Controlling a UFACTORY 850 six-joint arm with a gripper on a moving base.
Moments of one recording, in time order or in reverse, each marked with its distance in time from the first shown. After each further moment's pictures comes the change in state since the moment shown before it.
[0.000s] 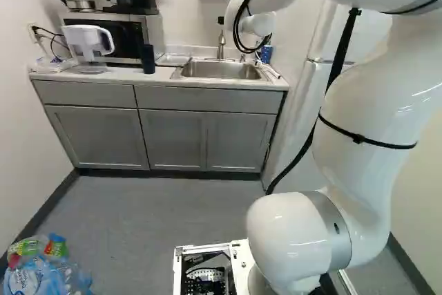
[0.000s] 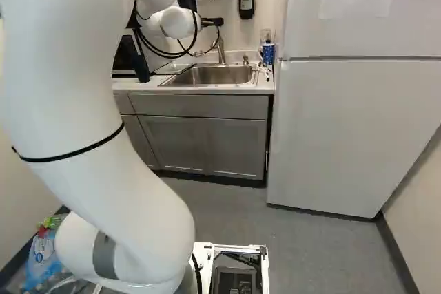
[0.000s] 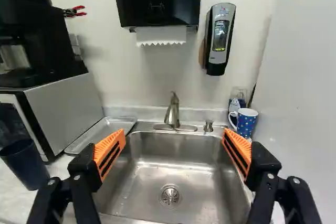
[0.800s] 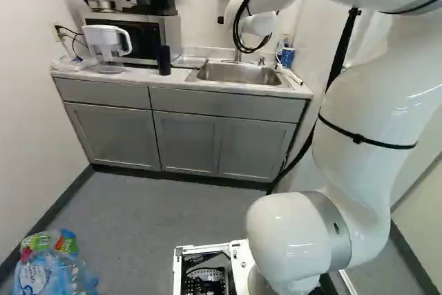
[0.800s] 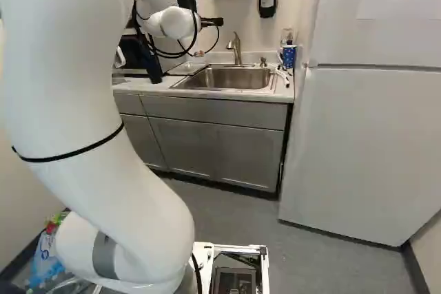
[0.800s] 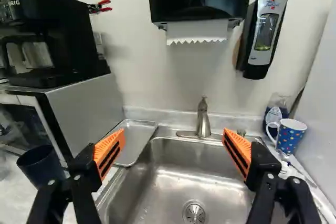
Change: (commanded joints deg) arm 0.0 0.0 0.0 0.0 0.0 0.0
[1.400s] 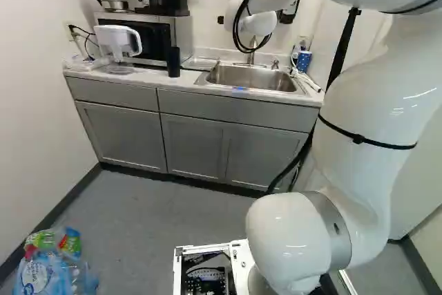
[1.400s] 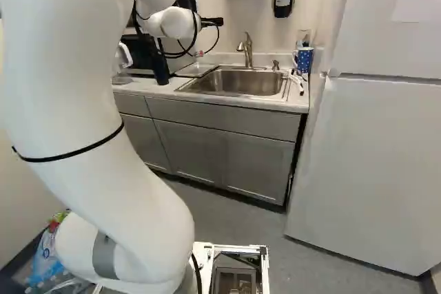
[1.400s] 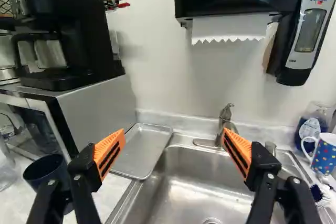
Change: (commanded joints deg) arm 0.0 0.0 0.0 0.0 0.0 0.0
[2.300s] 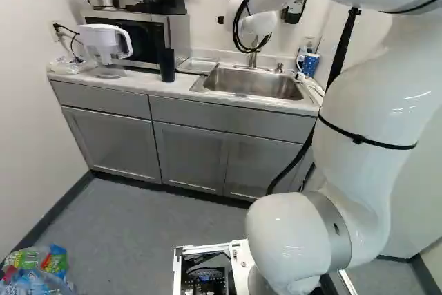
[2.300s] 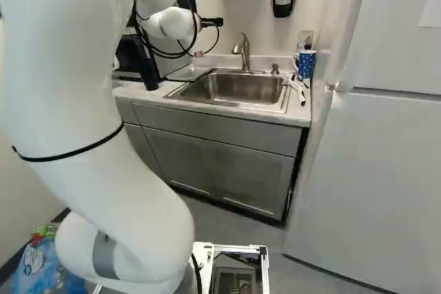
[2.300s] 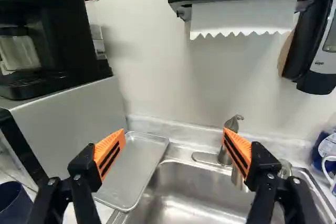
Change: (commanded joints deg) arm 0.0 0.0 0.0 0.0 0.0 0.0
